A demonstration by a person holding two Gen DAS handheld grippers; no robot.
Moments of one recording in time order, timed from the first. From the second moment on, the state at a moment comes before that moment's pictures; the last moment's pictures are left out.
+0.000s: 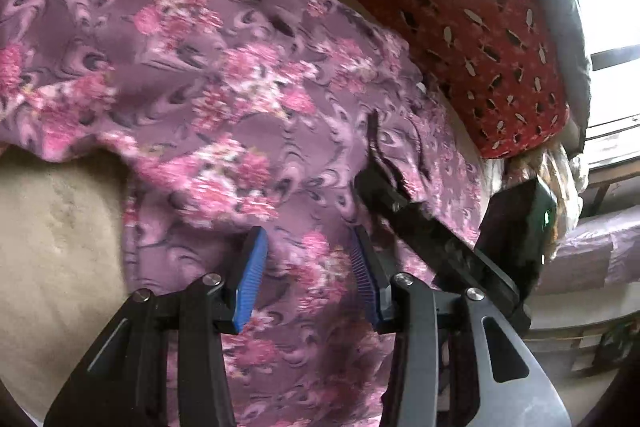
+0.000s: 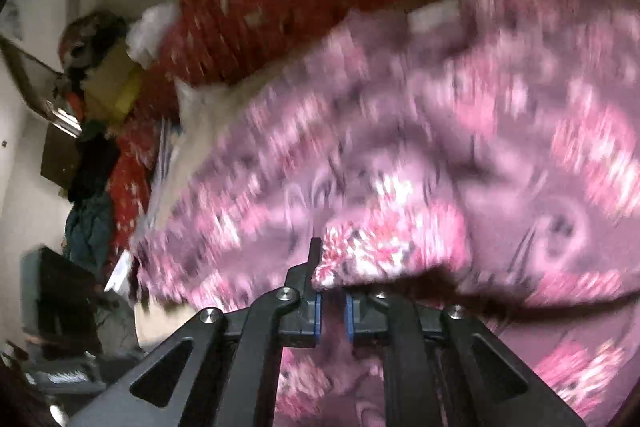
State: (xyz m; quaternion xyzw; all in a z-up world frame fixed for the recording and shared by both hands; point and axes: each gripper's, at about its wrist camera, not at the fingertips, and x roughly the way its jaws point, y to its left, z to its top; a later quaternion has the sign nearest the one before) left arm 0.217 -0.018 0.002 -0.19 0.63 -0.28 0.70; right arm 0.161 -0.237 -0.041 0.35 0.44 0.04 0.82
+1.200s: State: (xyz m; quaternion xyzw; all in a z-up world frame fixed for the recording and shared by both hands) left arm 0.242 -0.064 -0.007 -0.16 0.61 -0.20 0.75; right arm 0.004 -0.457 -0.032 0.45 0.29 -0.12 0.84
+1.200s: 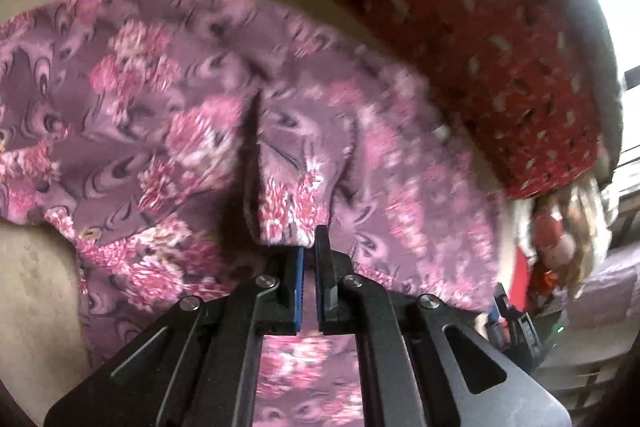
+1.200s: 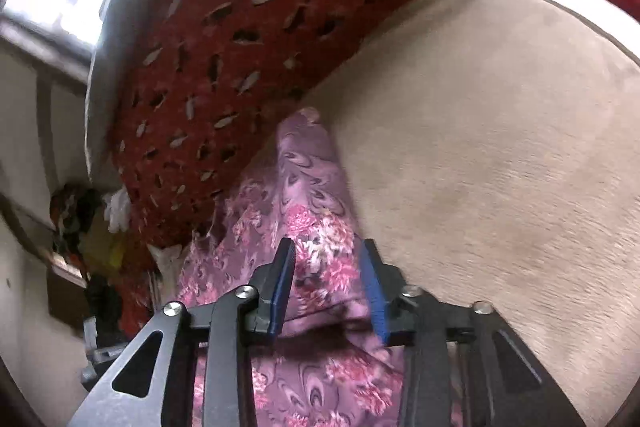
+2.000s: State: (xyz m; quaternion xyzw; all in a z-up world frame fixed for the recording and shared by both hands) left arm 0.235 -0.067 -0.017 -0.13 0.59 -0.23 0.76; right arm 0.062 -0.394 -0.041 0.24 0.37 -0.16 0.88
